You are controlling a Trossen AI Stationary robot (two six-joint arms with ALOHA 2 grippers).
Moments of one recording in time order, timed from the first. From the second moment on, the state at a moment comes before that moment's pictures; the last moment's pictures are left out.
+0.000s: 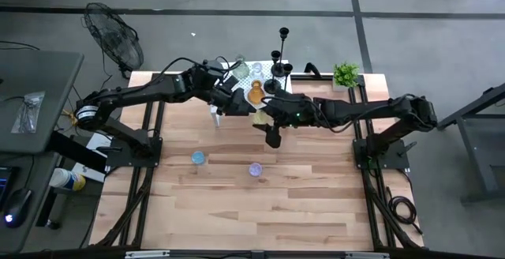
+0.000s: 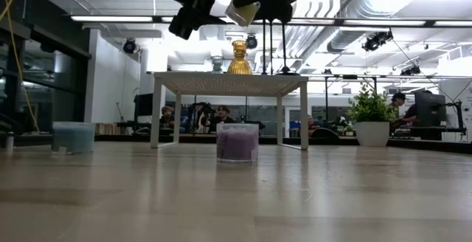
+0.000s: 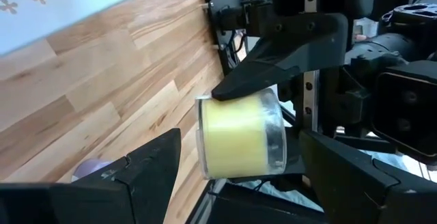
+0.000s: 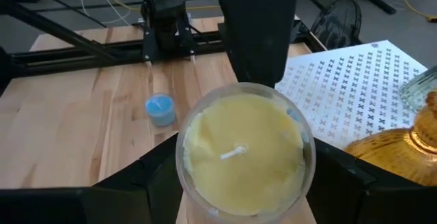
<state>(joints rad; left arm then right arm) 0.36 1.39 1.21 -0.27 0.53 -1.16 -0.06 1.48 1.17 -0.13 0.12 0.08</state>
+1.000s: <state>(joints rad) 0.35 1.44 1.21 -0.25 0.55 -1.16 -0.10 1.48 1.17 -0.09 0.08 0.08</state>
